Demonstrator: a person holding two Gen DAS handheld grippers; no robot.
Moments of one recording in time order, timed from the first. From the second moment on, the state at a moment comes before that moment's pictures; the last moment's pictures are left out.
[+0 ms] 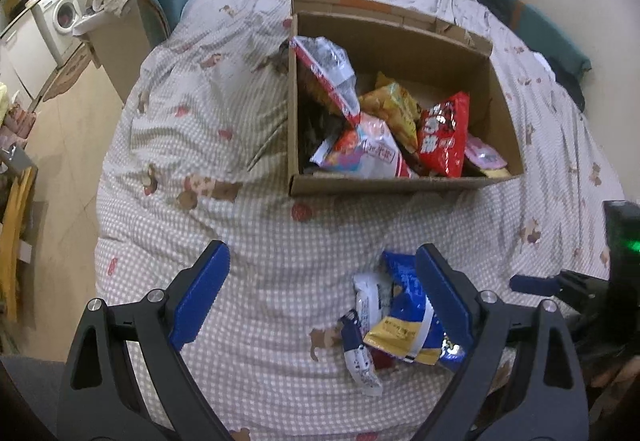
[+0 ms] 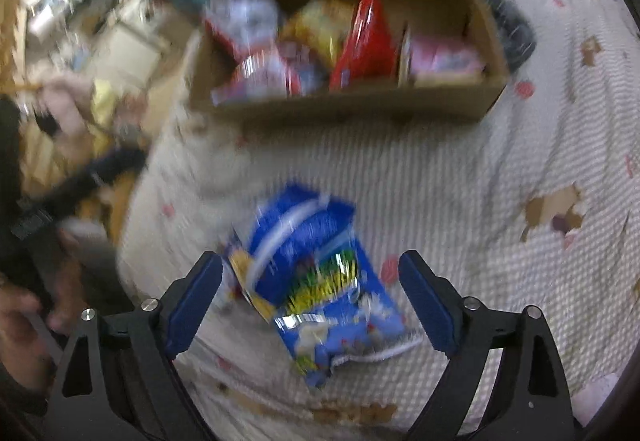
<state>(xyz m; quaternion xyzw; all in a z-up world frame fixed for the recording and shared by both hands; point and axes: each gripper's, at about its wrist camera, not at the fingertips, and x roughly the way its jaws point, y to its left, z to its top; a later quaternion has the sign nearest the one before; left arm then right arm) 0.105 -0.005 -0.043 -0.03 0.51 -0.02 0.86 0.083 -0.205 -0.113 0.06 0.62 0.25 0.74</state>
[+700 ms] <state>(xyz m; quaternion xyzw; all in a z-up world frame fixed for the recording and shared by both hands) 0.106 -0.005 -0.052 -0.05 0.54 -0.03 0.84 0.068 -0.154 -0.174 -0.14 0.68 0.27 0.67</state>
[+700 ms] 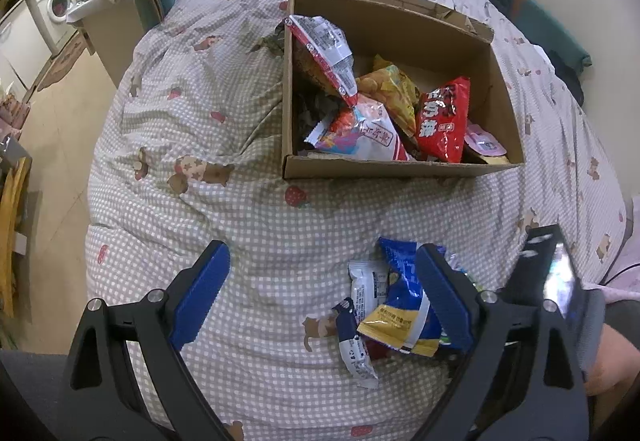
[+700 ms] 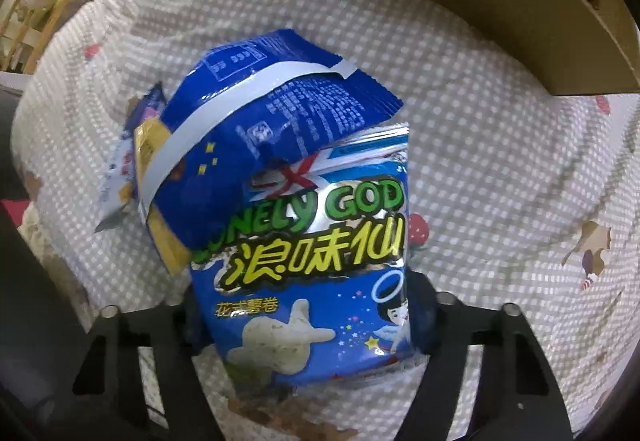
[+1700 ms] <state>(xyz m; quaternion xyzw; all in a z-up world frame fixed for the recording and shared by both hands) 0.090 -0.006 -0.143 -0.13 0.67 -0.01 0.73 0.100 -0.241 -0.092 0.11 0.56 0.17 0.80</state>
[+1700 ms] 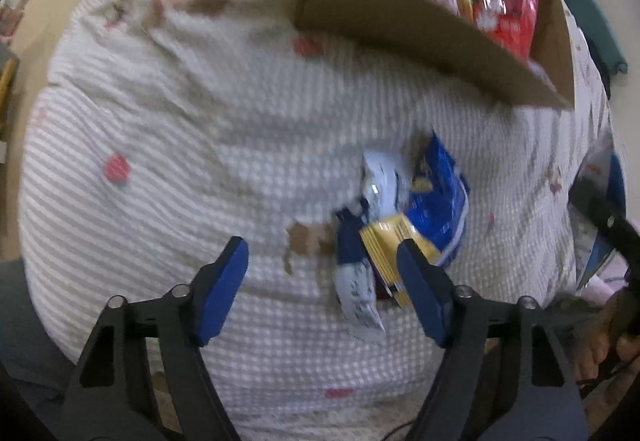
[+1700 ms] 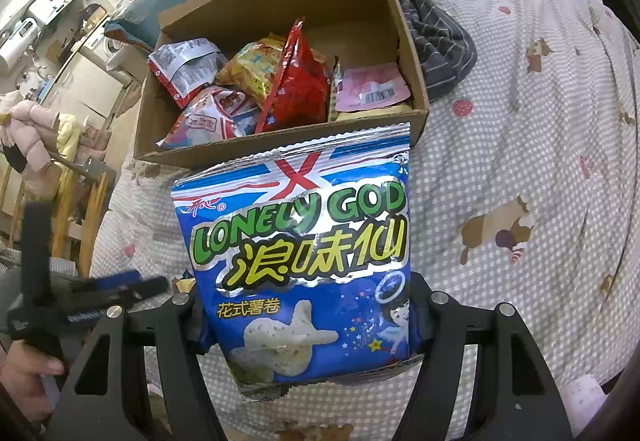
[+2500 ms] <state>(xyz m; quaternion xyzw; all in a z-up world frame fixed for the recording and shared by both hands) 0.082 -0.030 -0.138 -0.06 0.67 -0.01 0.74 0.099 -0.237 -0.098 0.10 0.57 0.17 0.80</state>
